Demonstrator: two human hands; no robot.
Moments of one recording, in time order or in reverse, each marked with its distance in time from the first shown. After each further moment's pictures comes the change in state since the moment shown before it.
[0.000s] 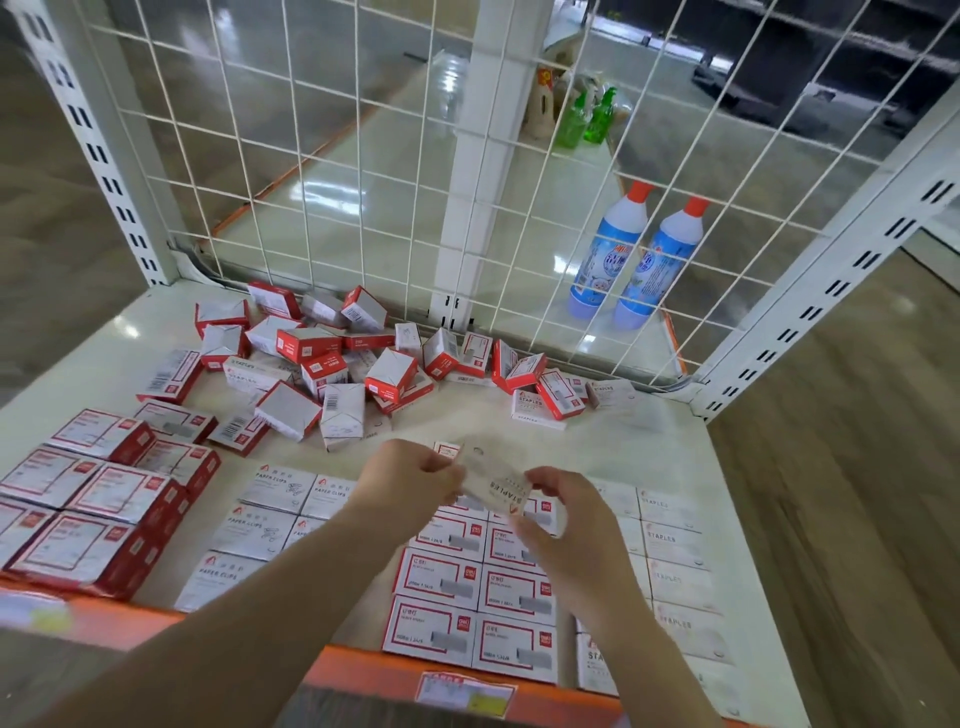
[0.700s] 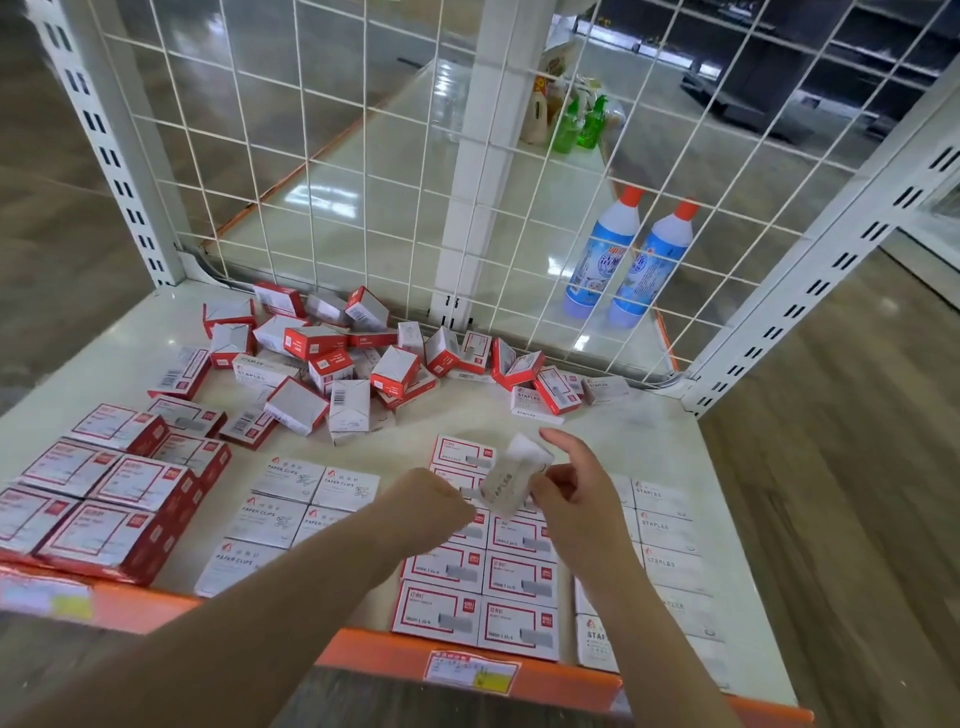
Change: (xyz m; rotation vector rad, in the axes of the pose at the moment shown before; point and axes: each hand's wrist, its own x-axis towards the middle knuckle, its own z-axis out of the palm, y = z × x) left_hand -0.010 -0.005 0.004 0.184 -0.257 -0.106; right_hand 0.002 -0.010 -0.004 0.247 0.044 0.041
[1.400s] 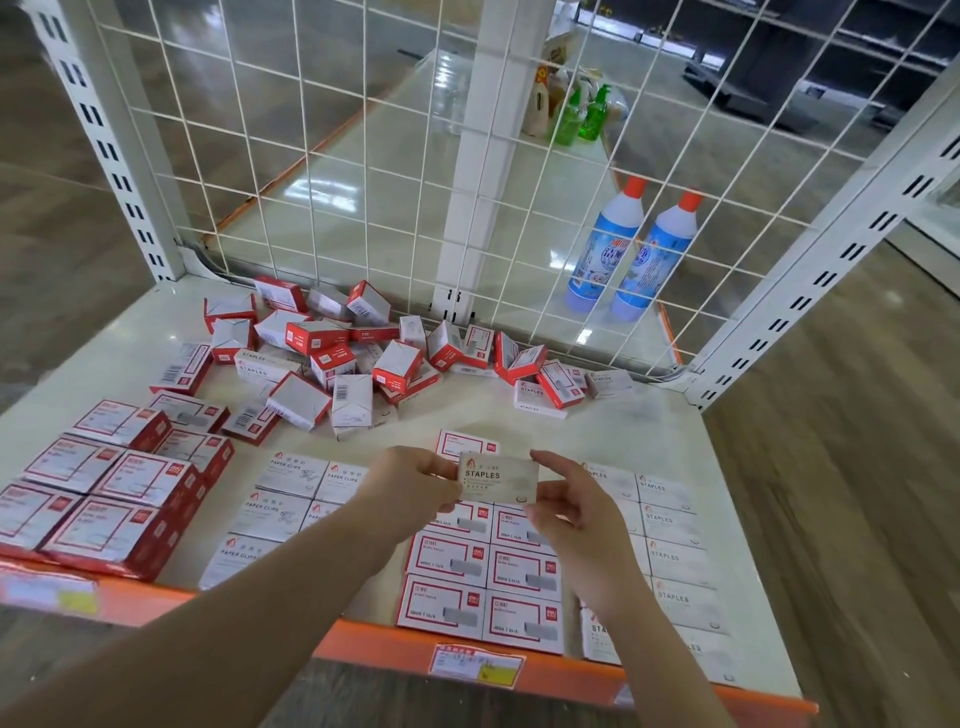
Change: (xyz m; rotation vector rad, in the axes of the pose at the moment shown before) left_hand 0.000 -0.009 -0.007 -0.288 0.157 -0.008; right_hand -0.015 0.014 0.002 0.053 -0.084 0.063
